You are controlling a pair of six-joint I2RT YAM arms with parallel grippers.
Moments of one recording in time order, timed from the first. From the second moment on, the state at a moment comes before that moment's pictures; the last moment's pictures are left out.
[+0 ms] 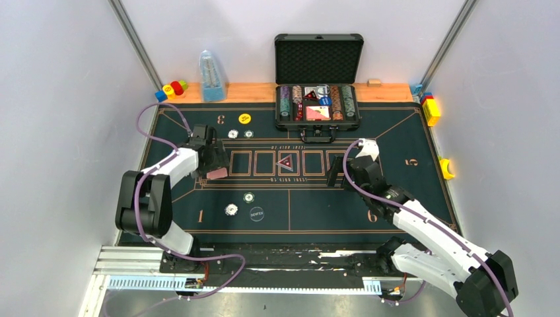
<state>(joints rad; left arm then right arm) -0.14 1.53 0.87 -0.42 -0.18 -0.48 0.62 0.91 0.60 -0.32 0.31 0.56</state>
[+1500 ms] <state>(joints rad) -0.17 1.77 1.09 -0.53 -0.17 -0.42 0.62 0.87 0.60 -0.31 0.31 0.56</state>
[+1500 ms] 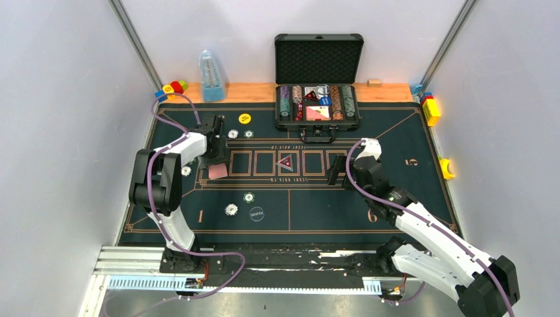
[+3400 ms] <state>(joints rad) -0.22 1.69 1.02 -0.48 -0.15 -0.63 0.62 0.88 0.59 -0.29 0.31 0.56</state>
